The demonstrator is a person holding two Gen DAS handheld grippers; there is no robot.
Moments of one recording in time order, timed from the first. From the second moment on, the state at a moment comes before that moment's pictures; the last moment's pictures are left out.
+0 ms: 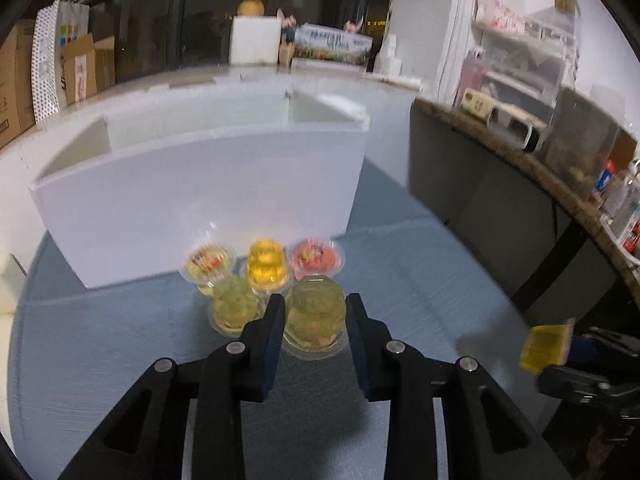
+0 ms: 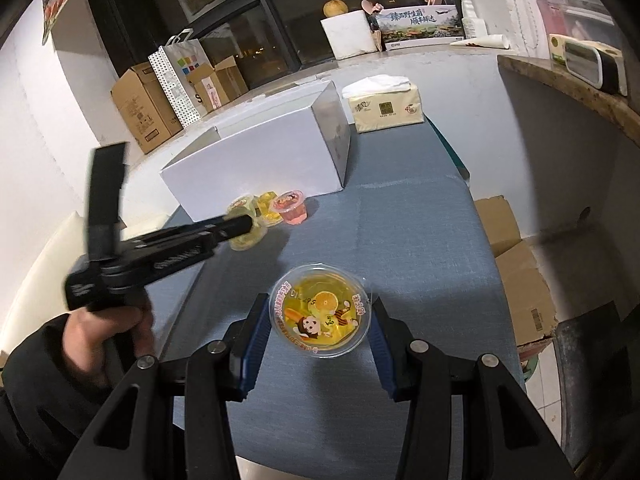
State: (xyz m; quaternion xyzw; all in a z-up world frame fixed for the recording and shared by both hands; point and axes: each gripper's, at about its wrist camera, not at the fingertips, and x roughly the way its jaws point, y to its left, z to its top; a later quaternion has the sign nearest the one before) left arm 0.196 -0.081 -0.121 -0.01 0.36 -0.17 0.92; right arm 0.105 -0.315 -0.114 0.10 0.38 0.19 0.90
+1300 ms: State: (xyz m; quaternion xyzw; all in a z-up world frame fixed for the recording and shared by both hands) left arm 0.291 0.045 -0.051 -0.03 0.32 -0.06 0.95; right arm 0.293 -0.229 -0.021 0.10 0.32 0.22 0.92
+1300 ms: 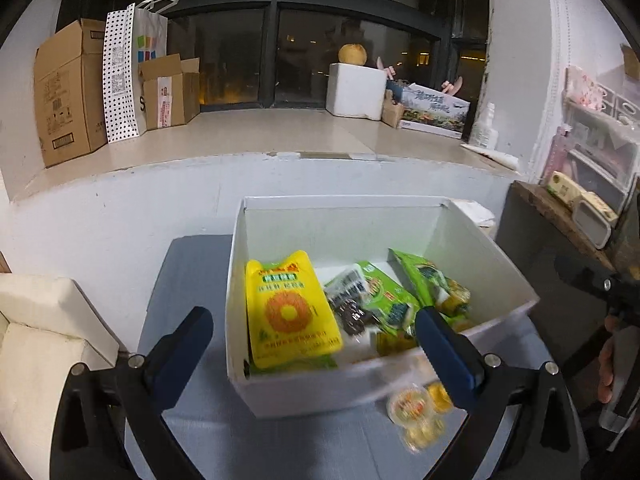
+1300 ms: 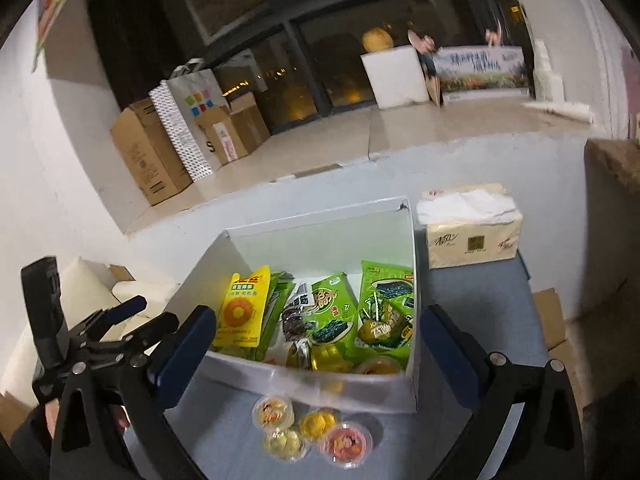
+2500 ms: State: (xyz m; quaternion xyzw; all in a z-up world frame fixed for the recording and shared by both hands) left arm 0.101 0.023 -0.113 -0.07 0.38 -0.13 0.91; right arm 0.286 -0.215 -0.156 0.03 0.45 0.19 0.88
